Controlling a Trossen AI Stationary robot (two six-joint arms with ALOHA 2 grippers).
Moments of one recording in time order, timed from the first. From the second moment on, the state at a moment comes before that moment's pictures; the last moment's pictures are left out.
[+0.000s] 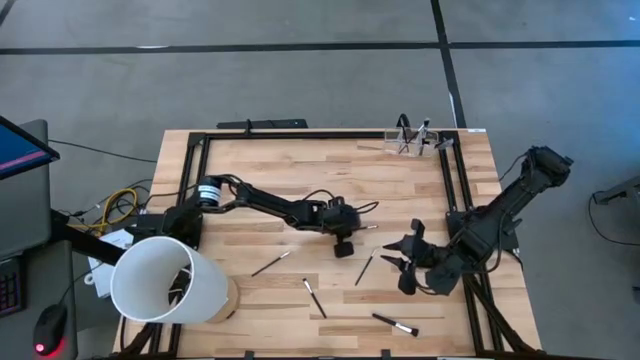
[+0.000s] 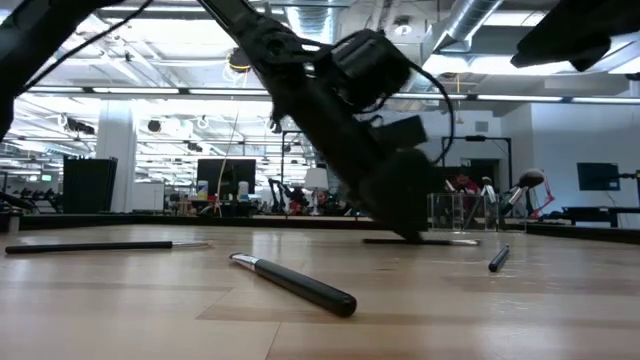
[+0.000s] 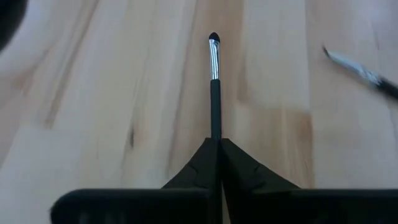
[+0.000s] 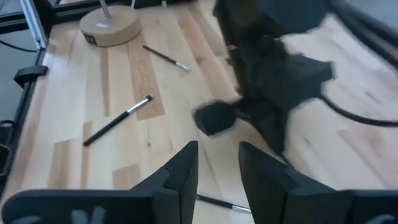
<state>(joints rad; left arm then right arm) -0.07 2.21 1.43 -0.06 -0.15 -0.03 0.77 1.20 0.75 -0.42 0.79 0.72</state>
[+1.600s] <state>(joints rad) -0.12 1.65 0.75 0.94 0.13 -0.07 0.45 1.41 0.32 1.27 0.58 0.01</state>
